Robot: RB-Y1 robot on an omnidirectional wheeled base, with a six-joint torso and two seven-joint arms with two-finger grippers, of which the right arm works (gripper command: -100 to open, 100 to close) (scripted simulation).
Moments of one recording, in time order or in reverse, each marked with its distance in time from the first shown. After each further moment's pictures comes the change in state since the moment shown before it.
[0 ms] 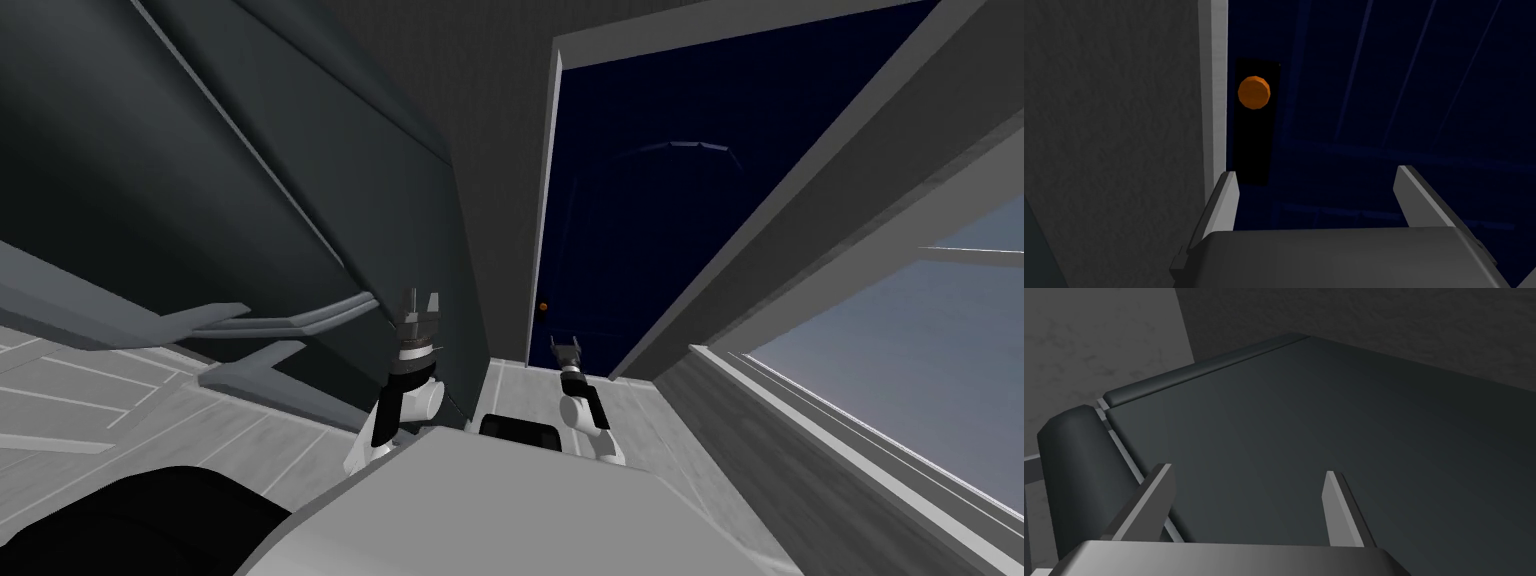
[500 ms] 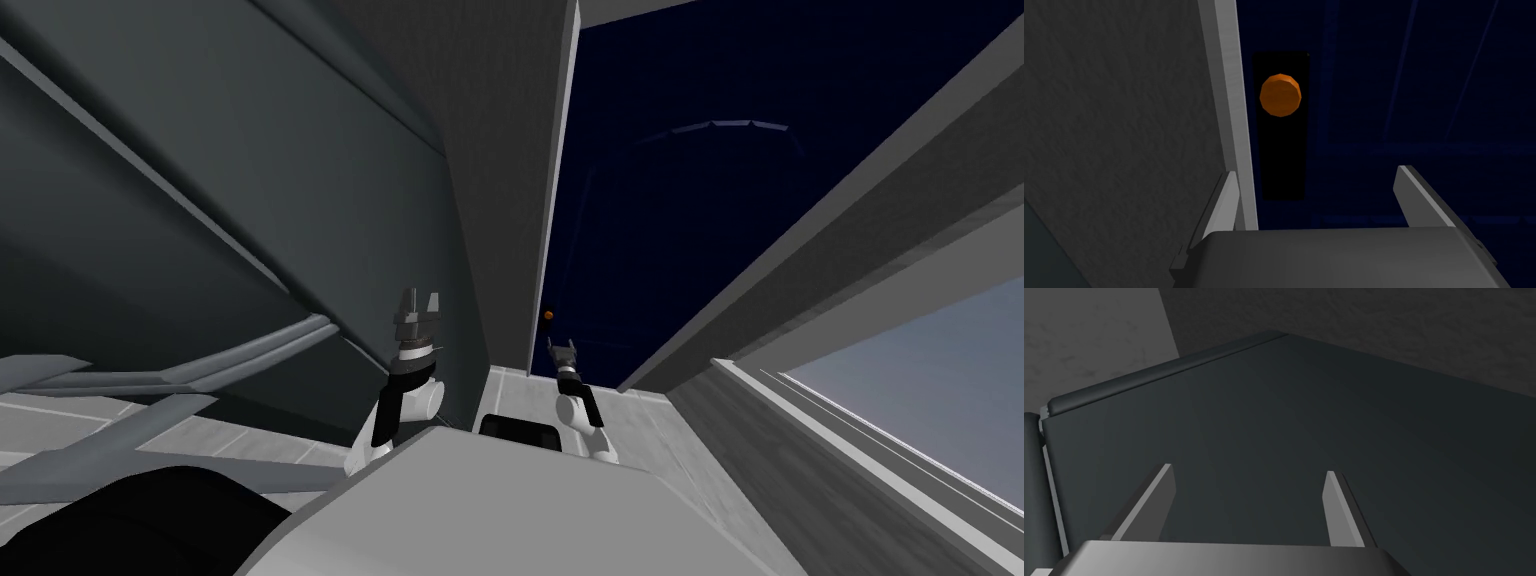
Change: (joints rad) arm -0.024 0.019 0.016 0.060 -0.063 0.002 -0.067
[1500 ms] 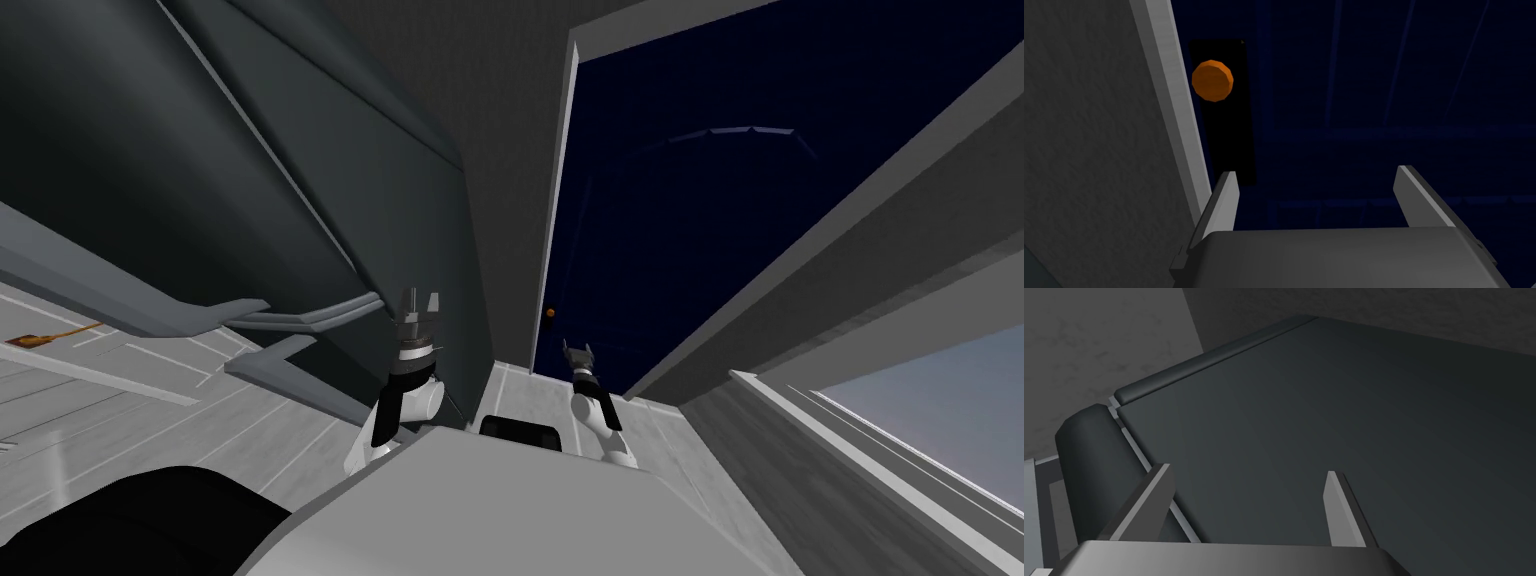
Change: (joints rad) arm -0.018 -0.058 -0.118 0.048 -0.069 -0.004 -0.003
